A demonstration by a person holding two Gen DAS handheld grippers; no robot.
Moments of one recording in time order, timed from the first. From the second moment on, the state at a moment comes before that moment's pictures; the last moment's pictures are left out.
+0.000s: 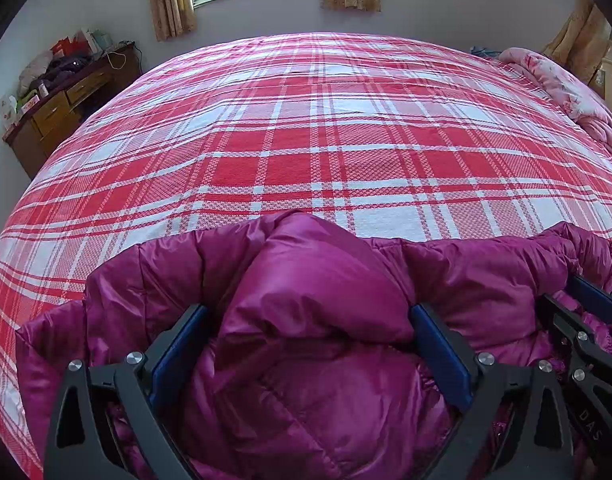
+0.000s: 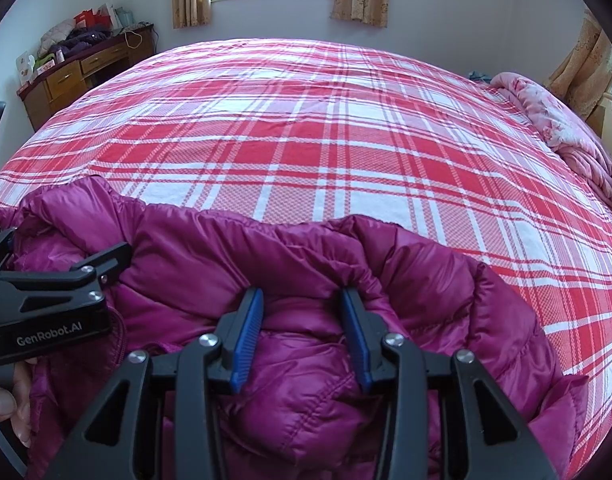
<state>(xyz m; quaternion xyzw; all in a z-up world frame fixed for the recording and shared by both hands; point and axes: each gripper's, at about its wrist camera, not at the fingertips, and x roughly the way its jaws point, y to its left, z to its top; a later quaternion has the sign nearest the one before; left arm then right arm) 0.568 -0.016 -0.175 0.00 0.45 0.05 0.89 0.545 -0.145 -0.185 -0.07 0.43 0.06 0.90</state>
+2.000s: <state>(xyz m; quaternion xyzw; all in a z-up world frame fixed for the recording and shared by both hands) 0.113 0.072 -0.174 -0.04 0.41 0.01 0.91 0.123 -0.248 -0.180 0.04 0.44 0.05 0.90</state>
